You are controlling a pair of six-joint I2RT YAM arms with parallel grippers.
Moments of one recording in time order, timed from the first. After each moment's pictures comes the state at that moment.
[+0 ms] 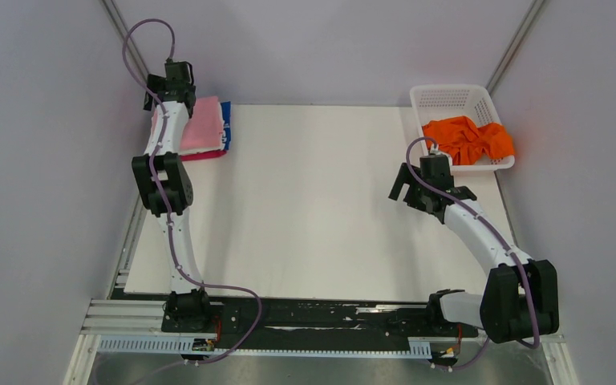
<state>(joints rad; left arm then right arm) 0.11 2.33 2.24 -0.52 -0.59 0.35 0.17 1.26 0.83 -0.43 0.09 0.49</state>
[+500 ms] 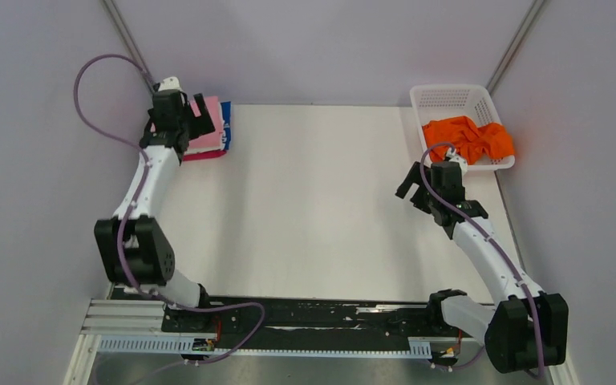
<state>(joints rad) 0.07 1.72 1.55 -0.42 -0.17 -0.19 0.15 1.11 0.77 -0.39 0.13 0.57</state>
